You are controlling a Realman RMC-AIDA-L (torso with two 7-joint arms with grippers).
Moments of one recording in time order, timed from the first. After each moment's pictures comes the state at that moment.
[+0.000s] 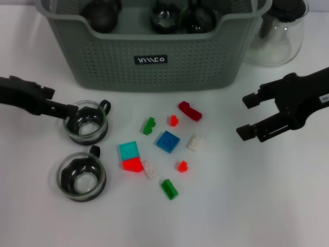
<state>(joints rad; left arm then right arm) -0.52 -2.12 0.65 1.28 2.55 1.73 -2.04 0.63 2.08 -0.92 -1.21 -2.26 -1.89 1.99</state>
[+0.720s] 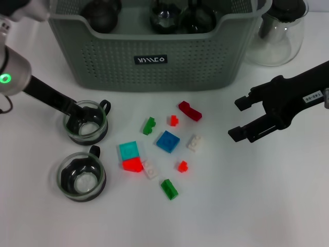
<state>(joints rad) -0.59 -2.17 1.02 1.28 2.82 1.56 -2.51 0.69 2.08 -0.95 -1.12 -2.33 -1.83 1.97</state>
